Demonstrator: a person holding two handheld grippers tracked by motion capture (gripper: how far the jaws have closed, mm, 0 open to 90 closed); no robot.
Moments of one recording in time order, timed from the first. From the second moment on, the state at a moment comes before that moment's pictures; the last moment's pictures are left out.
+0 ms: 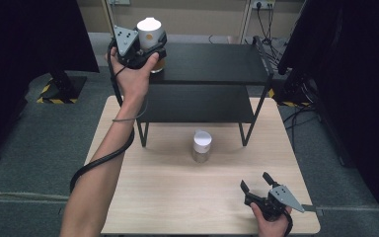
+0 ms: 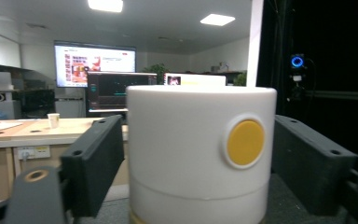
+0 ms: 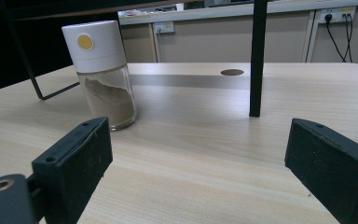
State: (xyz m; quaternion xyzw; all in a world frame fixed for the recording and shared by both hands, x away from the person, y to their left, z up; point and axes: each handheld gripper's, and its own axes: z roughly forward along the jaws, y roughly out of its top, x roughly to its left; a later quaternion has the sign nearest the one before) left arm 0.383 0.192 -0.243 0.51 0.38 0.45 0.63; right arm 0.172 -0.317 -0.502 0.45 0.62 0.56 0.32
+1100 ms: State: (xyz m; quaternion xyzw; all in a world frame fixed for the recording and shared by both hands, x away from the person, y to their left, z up) left arm 0.332 0.199 -0.262 0.49 0.36 0.47 0.64; right arm 0.173 -0.317 -0.502 0.45 0.62 0.56 0.32
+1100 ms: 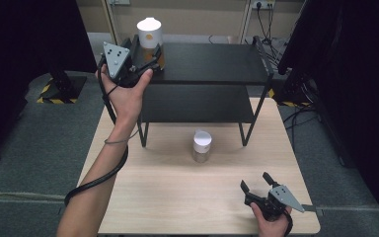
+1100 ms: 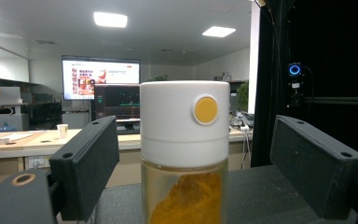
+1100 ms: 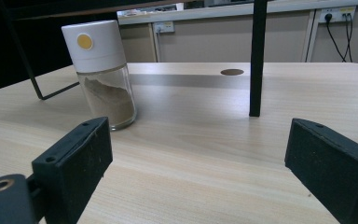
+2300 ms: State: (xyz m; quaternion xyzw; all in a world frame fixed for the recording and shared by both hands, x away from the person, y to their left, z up) left arm 0.272 0.214 -0.331 0.51 0.34 0.43 0.66; right arm 0.172 -0.317 -0.502 0.45 0.62 0.56 0.32
